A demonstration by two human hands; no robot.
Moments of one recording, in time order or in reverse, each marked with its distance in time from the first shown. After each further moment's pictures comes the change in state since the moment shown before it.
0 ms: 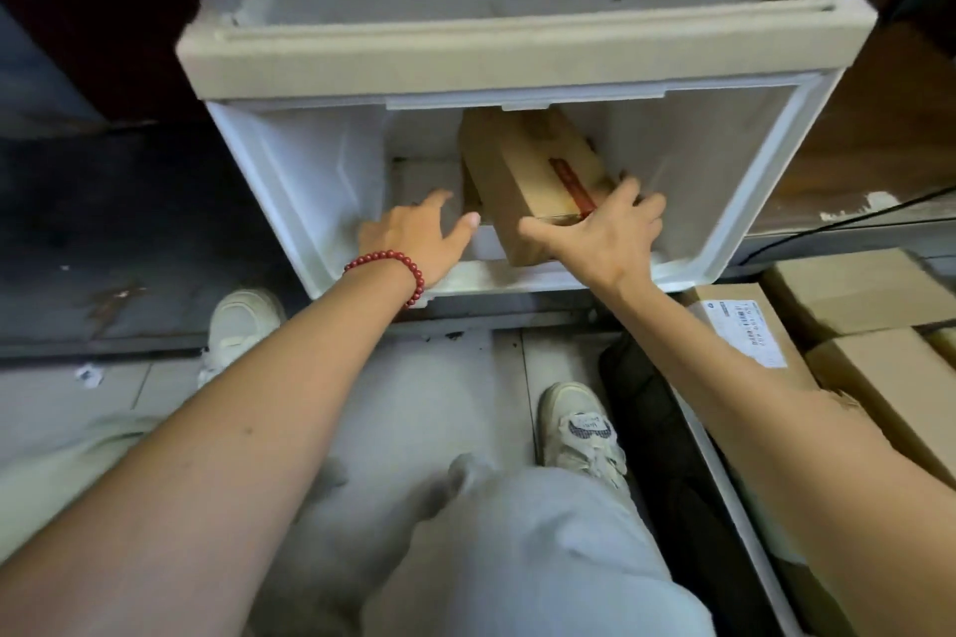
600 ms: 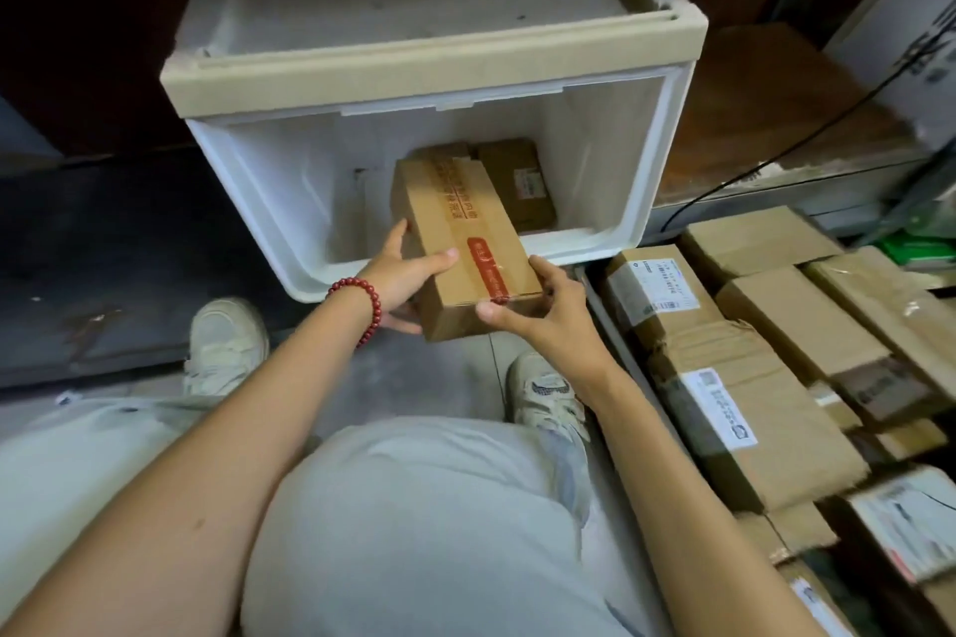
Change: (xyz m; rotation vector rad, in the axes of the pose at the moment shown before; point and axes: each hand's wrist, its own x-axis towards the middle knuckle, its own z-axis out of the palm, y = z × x) left_hand -0.070 0.020 0.004 -0.898 -0.400 -0.315; right_hand -0.111 0.051 -0.016 0.561 -0.313 -0.032
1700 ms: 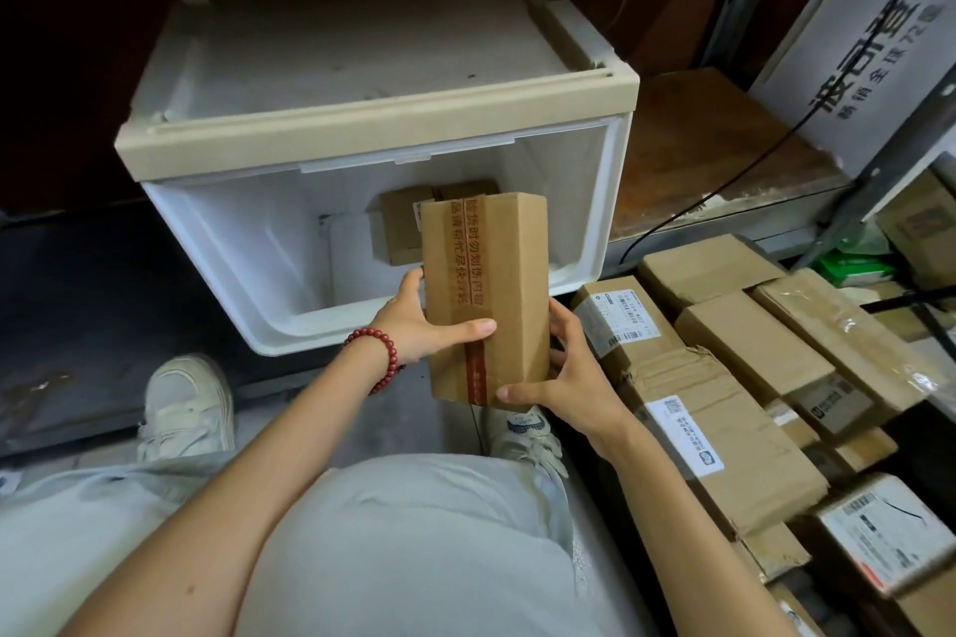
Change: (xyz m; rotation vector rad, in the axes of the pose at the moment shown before) left_hand 0.000 0.010 0.029 0.343 -0.061 0.221; right_hand -0.014 0.021 -0.039 0.100 -0.027 0.018
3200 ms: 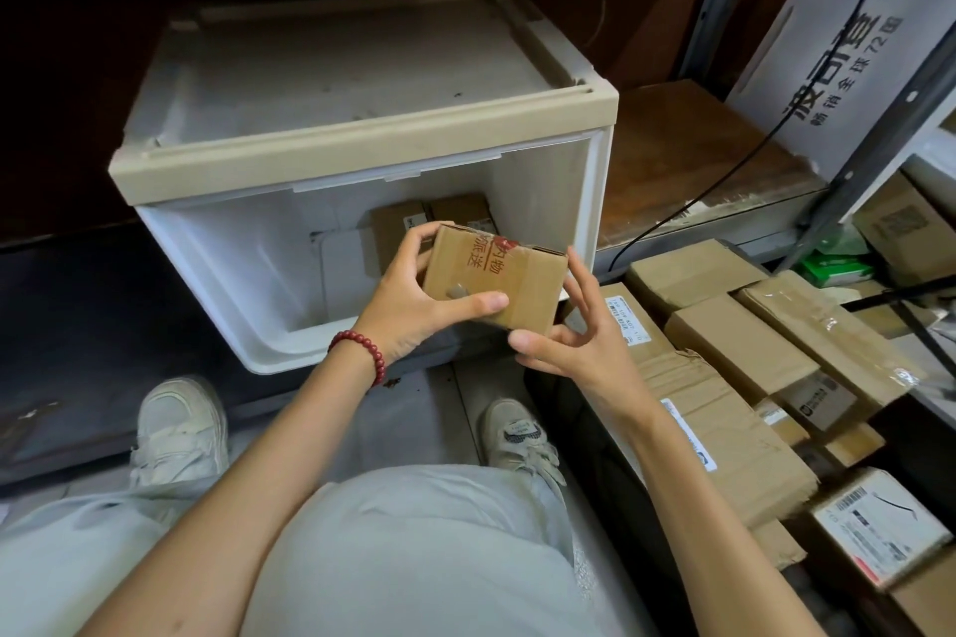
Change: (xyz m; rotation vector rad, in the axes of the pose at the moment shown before) left_hand -0.014 0.026 -0.007 -0.183 0.083 0.493; right_hand -0.006 -0.035 -0.015 0.176 0.068 -0.179
